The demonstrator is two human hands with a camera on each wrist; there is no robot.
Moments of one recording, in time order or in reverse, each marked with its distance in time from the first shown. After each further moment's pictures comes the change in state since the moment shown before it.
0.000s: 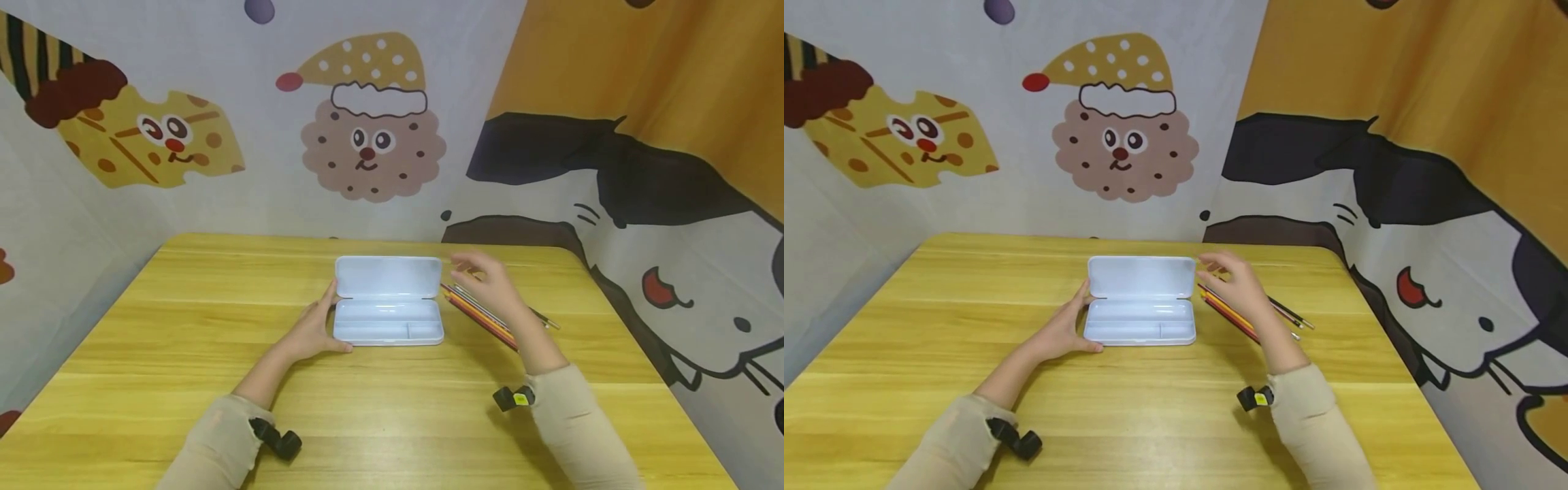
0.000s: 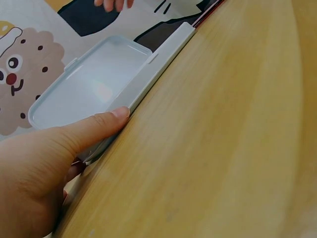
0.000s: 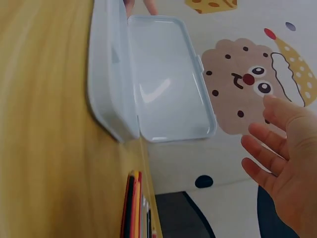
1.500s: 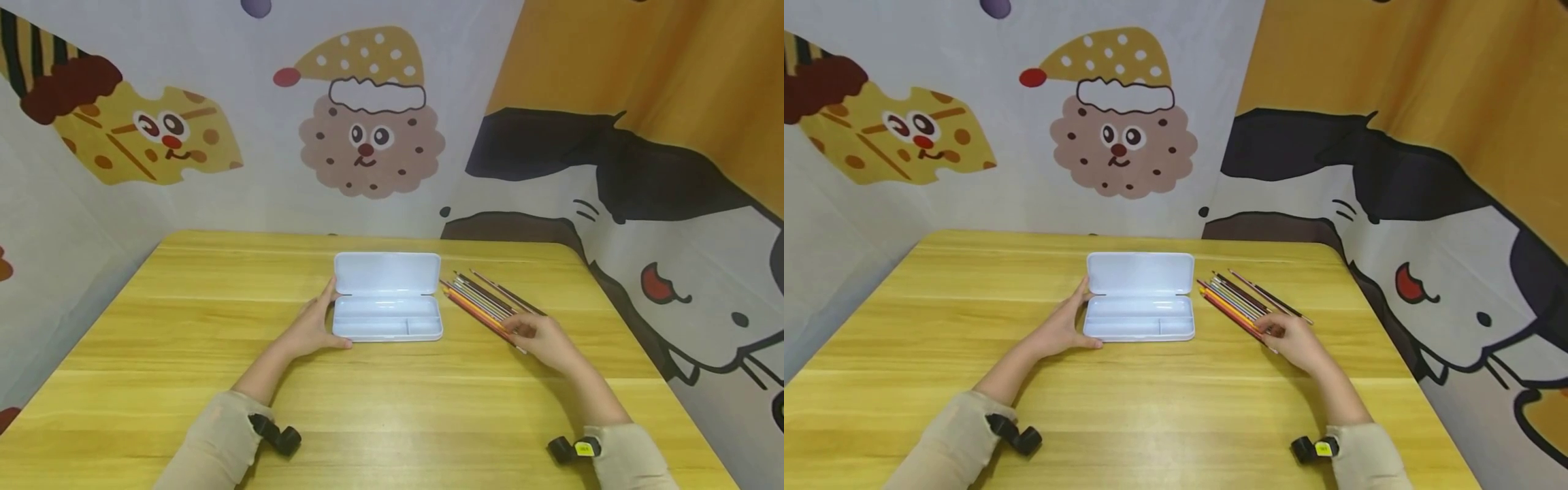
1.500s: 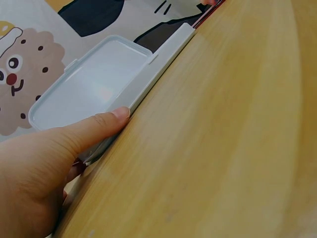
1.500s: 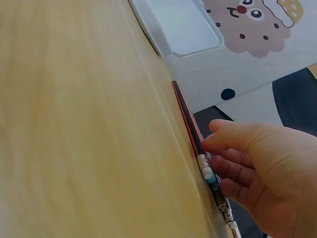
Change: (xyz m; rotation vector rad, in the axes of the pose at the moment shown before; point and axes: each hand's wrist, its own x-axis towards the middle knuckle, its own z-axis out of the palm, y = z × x) left_hand 0.002 -0.005 0.000 0.029 -0.001 0.015; right_hand -0.113 0.080 -0.044 -0.158 -0.197 0.259
